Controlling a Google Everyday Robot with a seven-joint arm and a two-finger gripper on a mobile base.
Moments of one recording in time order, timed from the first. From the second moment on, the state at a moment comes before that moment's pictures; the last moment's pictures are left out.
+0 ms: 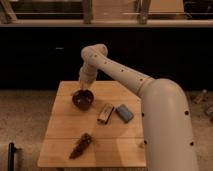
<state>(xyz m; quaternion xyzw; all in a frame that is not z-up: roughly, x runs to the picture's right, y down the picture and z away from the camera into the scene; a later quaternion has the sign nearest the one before) -0.125 -0.019 0.840 -0.22 -0.28 -0.34 0.87</state>
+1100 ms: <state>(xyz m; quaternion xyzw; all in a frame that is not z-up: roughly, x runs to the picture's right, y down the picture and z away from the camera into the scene) -0.153 0.009 0.860 -0.24 -0.31 -0.35 0.85</state>
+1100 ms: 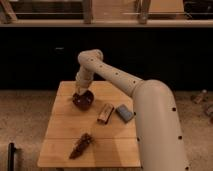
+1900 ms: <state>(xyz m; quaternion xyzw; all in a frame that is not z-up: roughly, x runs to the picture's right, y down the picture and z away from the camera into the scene) -0.147 0.019 0.869 -0.25 -0.30 -0.34 0.86</state>
